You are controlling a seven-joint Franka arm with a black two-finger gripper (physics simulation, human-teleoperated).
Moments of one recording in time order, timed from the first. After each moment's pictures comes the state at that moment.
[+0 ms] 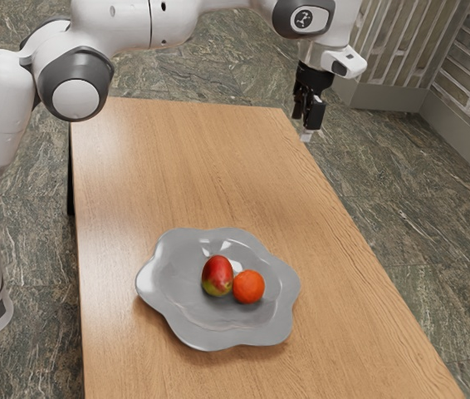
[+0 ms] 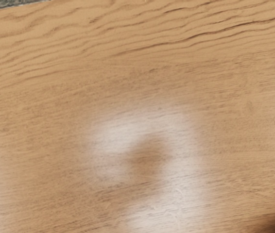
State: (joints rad) arm -0.03 0.32 0.12 -1.11 -0.04 1.49 0.25
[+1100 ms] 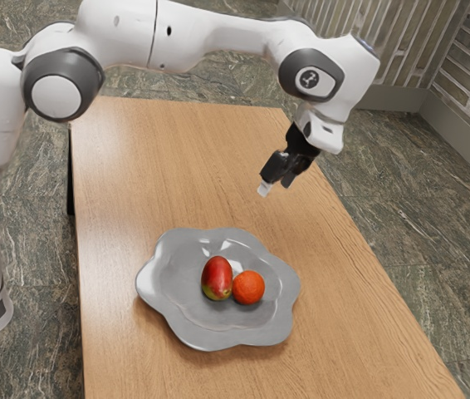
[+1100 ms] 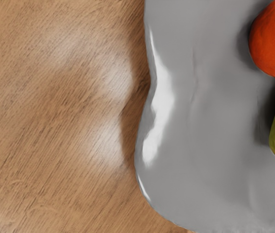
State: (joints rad) arm -0.03 0.27 -0.10 -1.37 0.01 1.39 0.95
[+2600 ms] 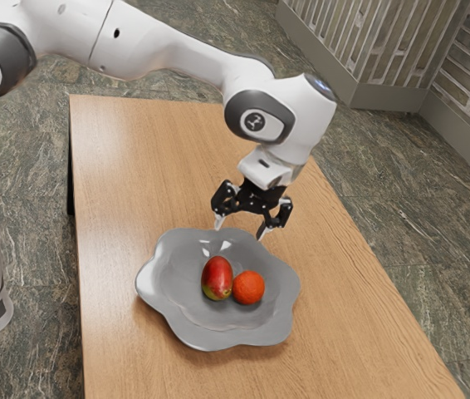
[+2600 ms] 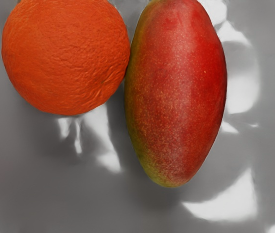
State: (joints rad) arm 0.03 0.00 -0.26 -1.86 -0.04 1.66 1.49
